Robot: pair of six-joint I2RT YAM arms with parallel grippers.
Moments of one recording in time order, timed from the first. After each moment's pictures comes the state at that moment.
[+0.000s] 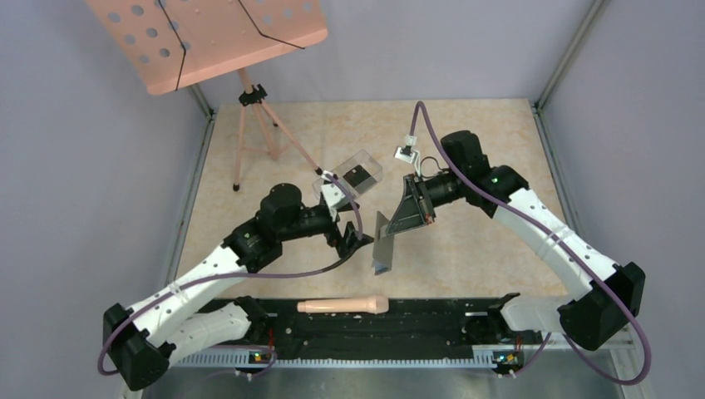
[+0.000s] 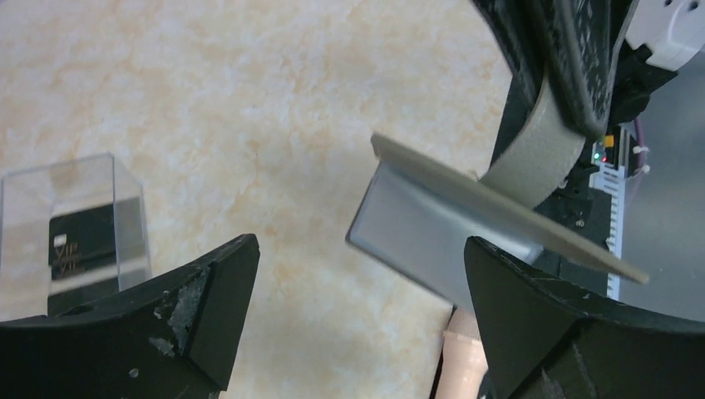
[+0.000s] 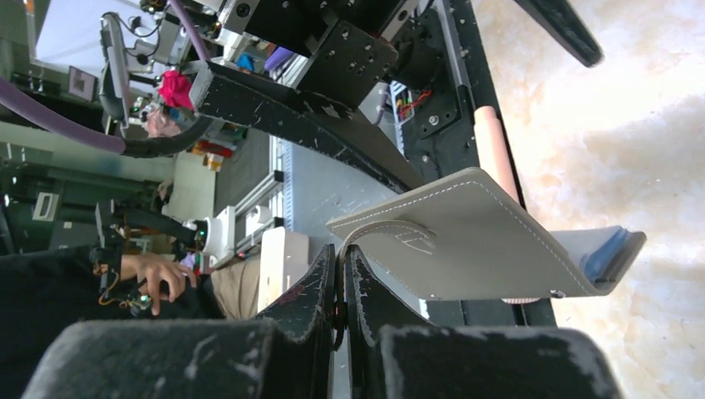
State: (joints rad) left arm -0.76 0.92 0.78 -0.15 0.44 0.03; right arm 0.56 1.25 1.20 -0.64 -1.14 0.28
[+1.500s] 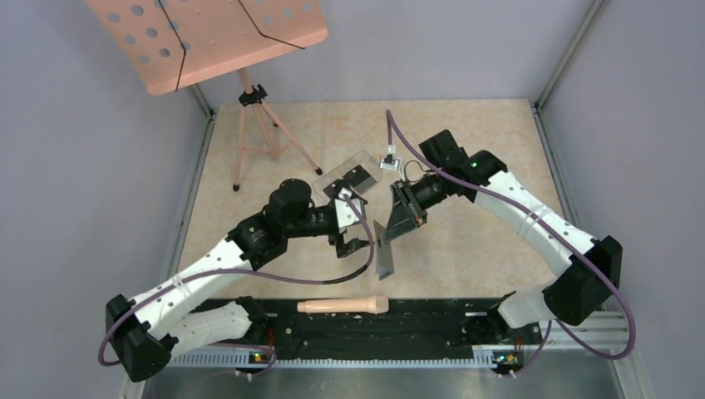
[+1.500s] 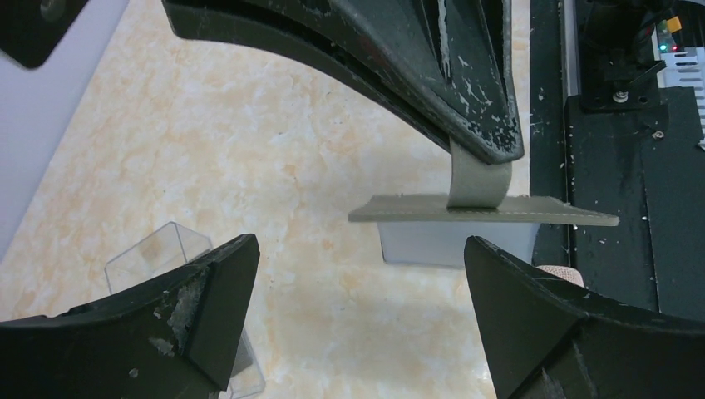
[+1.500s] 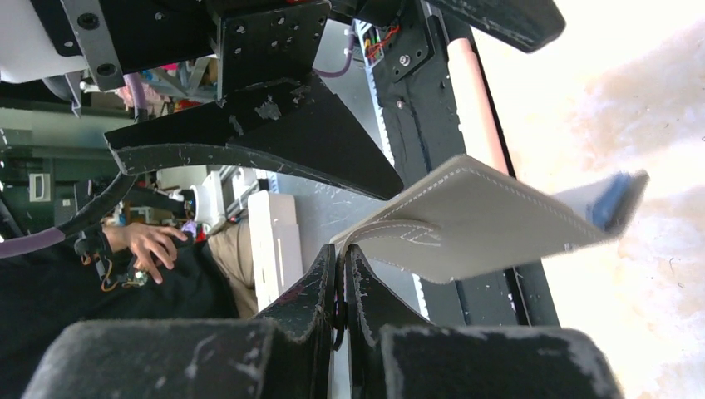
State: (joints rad) left arm -0.80 0.98 0.85 -0.19 0.51 0.41; right arm 0.61 1.41 1.34 -0.95 -1.05 0.09
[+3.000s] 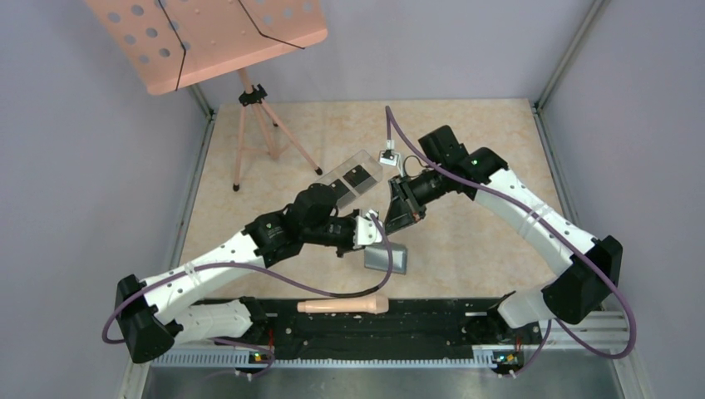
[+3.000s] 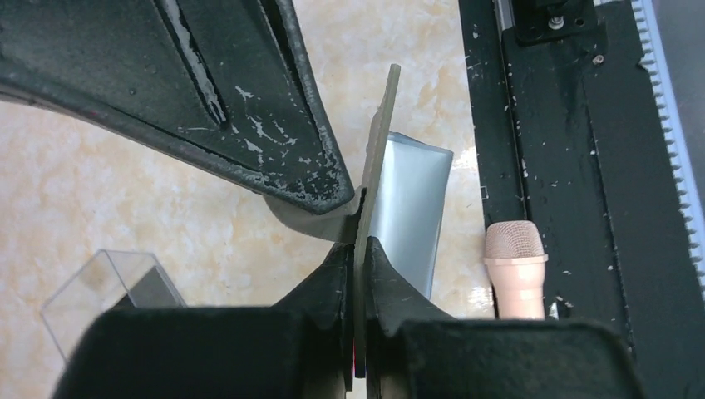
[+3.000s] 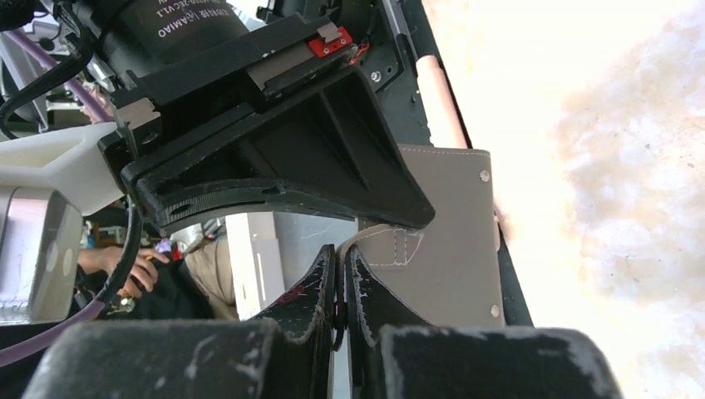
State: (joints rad) left arm -0.93 1.10 0.95 -0.38 0.50 0.55; right arm 0.62 1.42 1.38 -0.94 -0.98 0.11
